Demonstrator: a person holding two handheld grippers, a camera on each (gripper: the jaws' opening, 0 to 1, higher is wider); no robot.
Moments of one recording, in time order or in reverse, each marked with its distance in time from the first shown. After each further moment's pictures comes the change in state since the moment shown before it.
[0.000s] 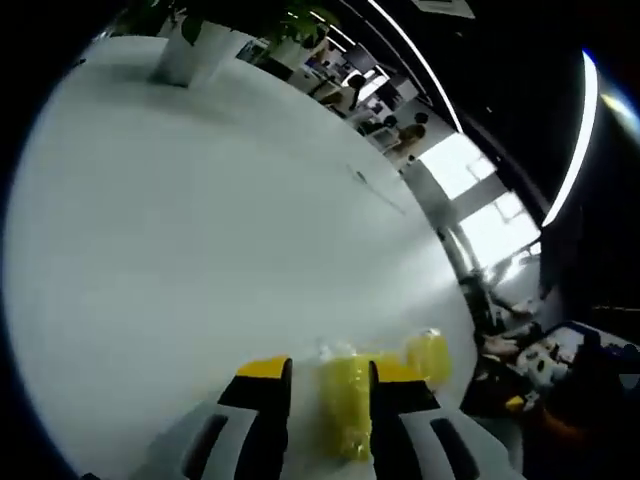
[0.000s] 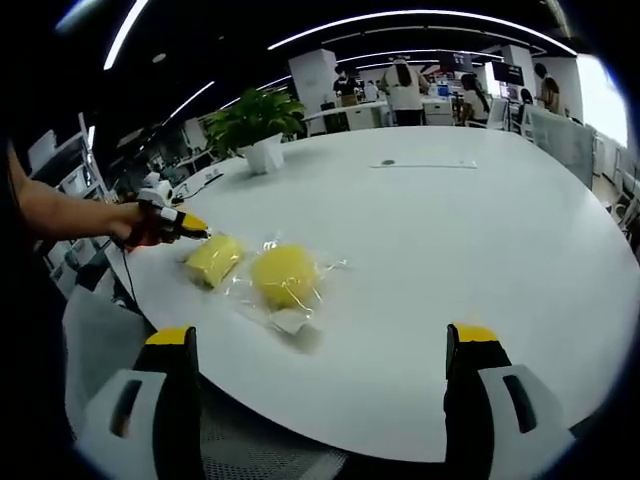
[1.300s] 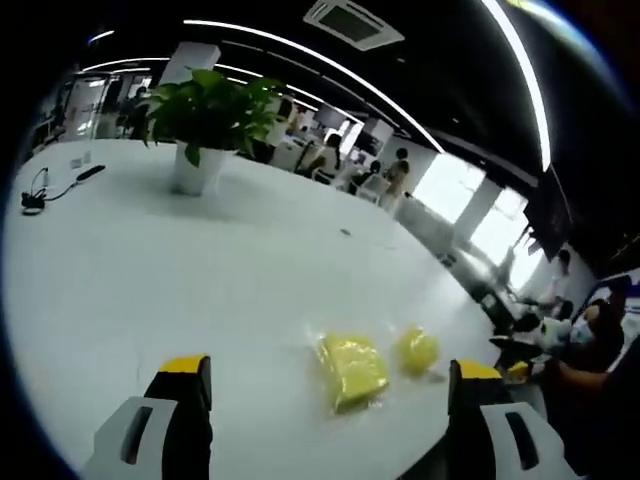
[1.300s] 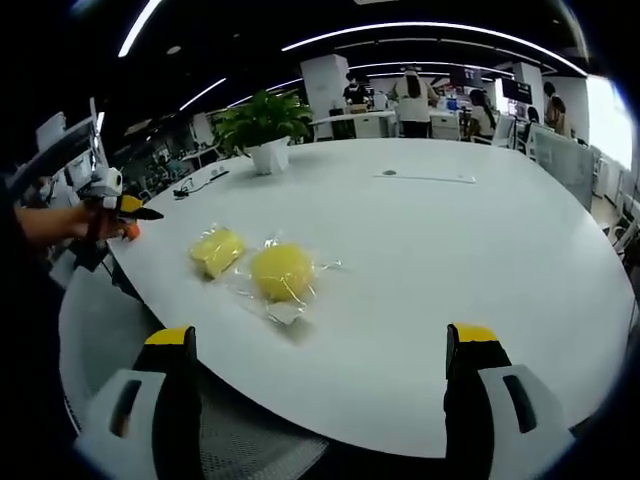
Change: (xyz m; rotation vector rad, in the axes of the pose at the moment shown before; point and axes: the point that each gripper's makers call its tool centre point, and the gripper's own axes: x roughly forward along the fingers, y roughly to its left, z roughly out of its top) left arm -0.119 -0.045 -0.010 0.272 -0.269 0.106; right arm -0.018 -0.006 0.000 -0.070 -0.020 -0.001
